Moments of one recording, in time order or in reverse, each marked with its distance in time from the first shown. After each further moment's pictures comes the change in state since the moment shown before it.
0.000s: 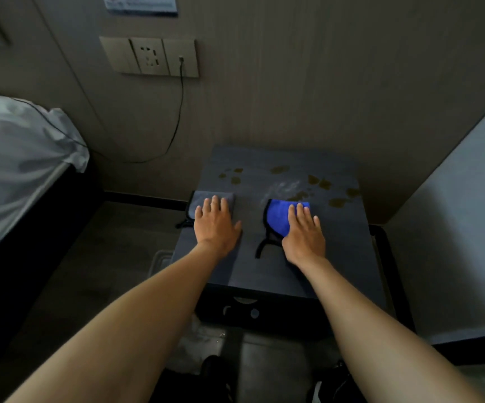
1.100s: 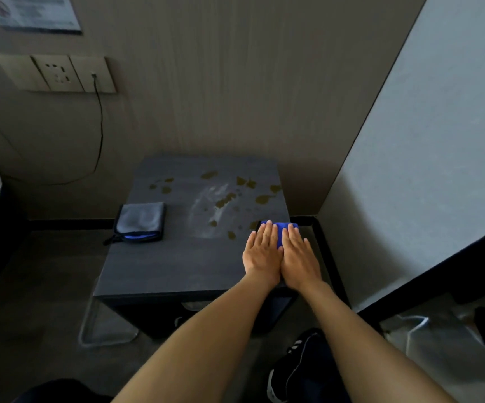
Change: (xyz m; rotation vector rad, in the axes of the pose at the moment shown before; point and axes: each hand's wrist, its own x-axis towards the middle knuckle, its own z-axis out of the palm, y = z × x) left_hand -0.088 0.230 0.034 0.045 -0.162 0.436; right_hand -0.089 0.139 -0.012 0.077 -0.003 0.099
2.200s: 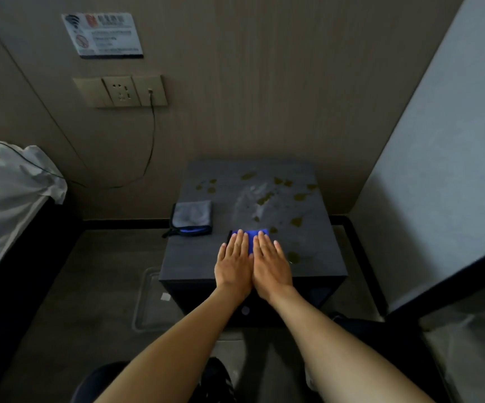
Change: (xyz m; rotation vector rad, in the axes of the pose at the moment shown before) left_hand -0.089 -0.142 0.011 -0.014 0.054 -0.121; right_hand -0.035 -0.160 0.041 -0.158 0.022 -0.160
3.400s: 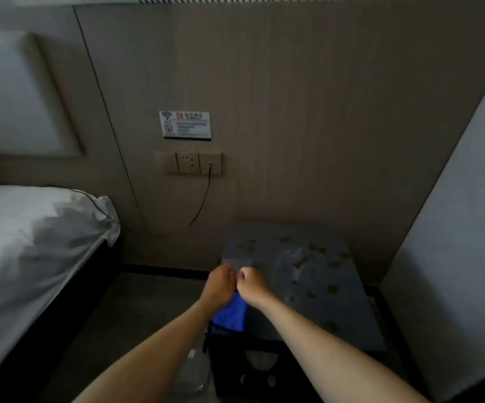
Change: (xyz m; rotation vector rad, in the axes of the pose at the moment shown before) left_hand -0.003 -0.148 -0.111 -0.573 0.256 -0.097; right_hand 0.057 -0.139 -0.114 0.760 -0.075 0.054
